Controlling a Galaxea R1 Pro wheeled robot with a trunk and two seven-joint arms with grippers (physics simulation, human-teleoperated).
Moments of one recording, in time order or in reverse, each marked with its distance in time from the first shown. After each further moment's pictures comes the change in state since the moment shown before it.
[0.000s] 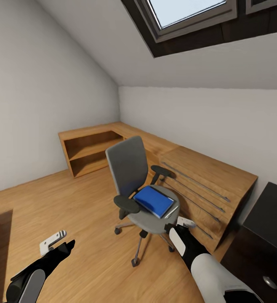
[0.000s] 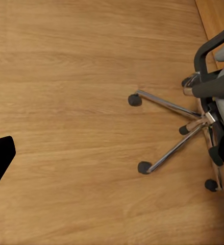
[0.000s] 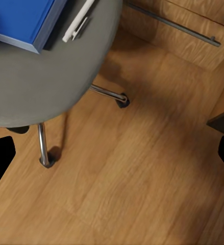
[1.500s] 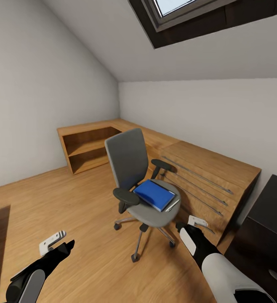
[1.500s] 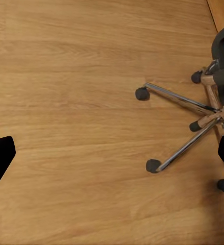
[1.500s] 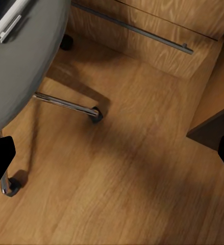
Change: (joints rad) left arm 0.000 -0.002 0.005 0.003 -0.001 -0.003 0.002; right arm 0.000 -0.083 -0.001 0.001 -0.002 -0.046 0.003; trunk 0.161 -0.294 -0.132
